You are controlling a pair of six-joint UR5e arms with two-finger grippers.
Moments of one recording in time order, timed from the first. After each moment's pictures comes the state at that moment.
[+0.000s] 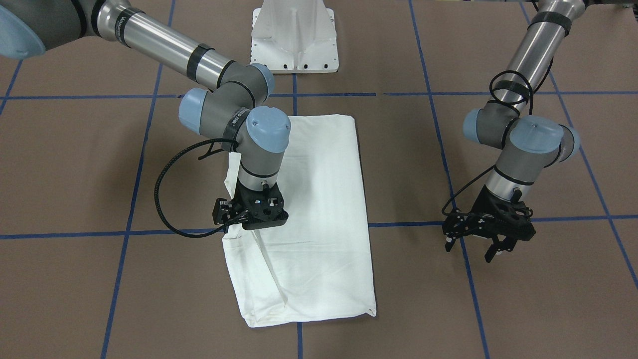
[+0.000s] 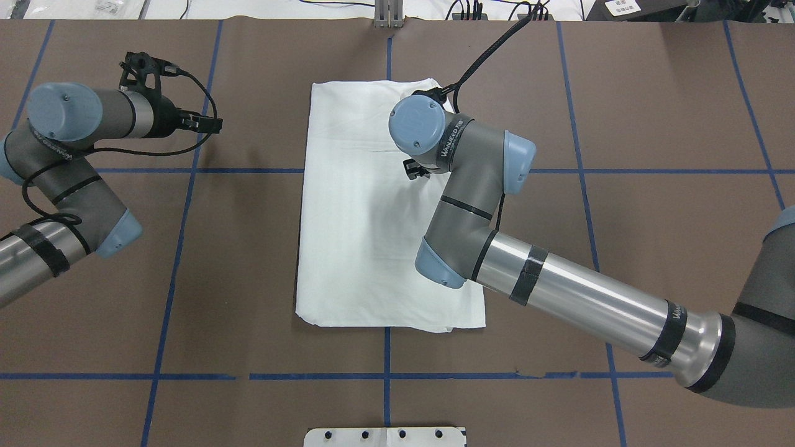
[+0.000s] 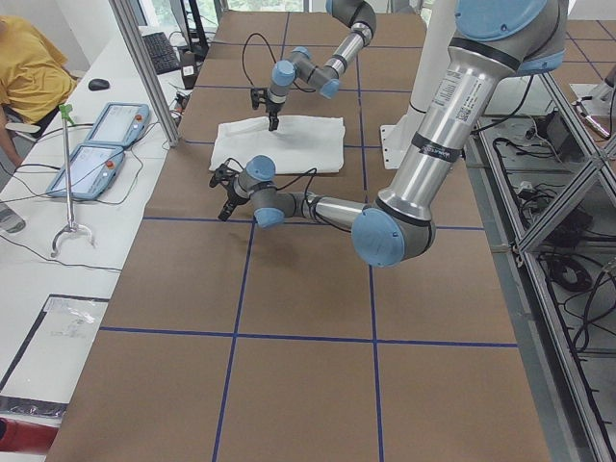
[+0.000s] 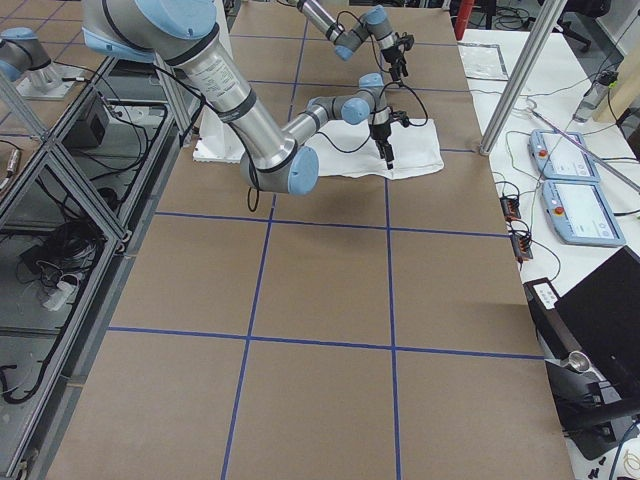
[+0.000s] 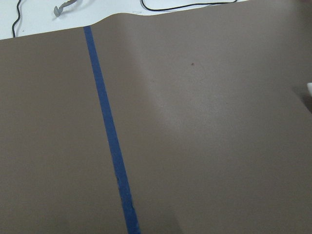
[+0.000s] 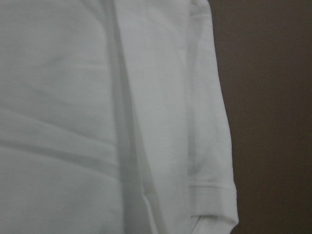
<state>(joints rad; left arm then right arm) -0.87 -2.02 -1.19 -2.61 -1.77 -0.79 0.59 -0.68 1.19 -1.52 1.57 0.84</state>
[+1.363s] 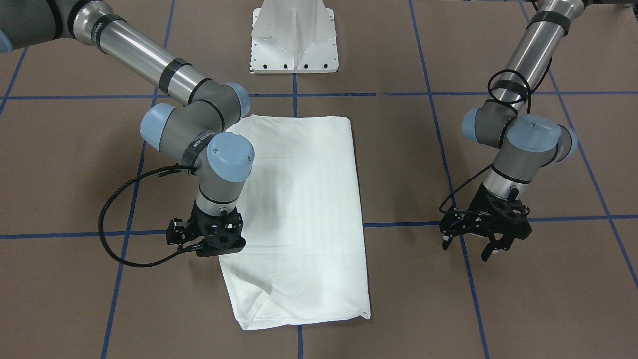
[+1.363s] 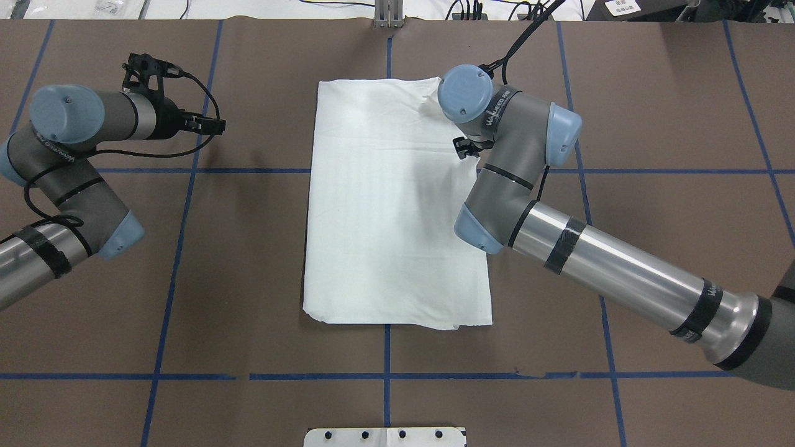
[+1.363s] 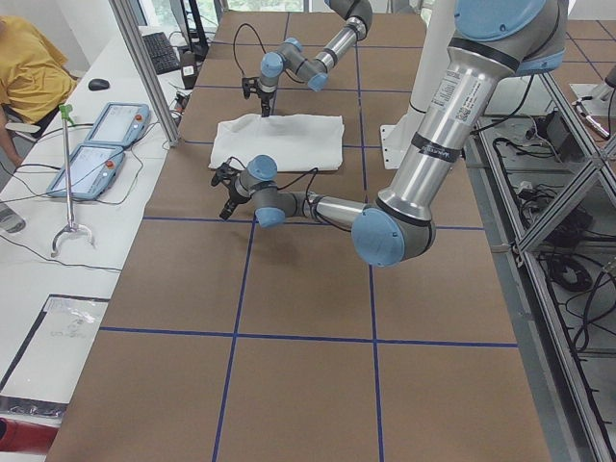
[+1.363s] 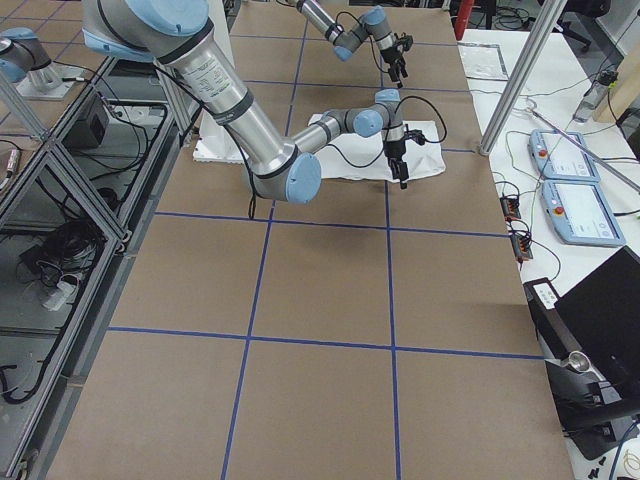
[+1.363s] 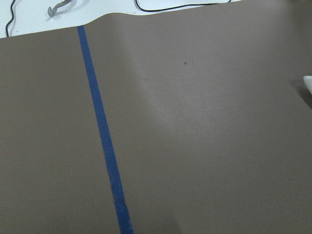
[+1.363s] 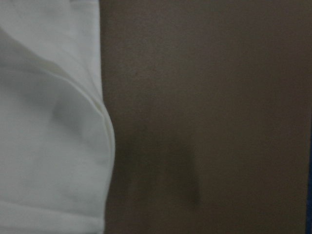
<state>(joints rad) -0.86 -2.02 -1.20 -2.61 -1.77 -0.79 0.71 -0.75 1.18 -1.56 1.59 0.72</state>
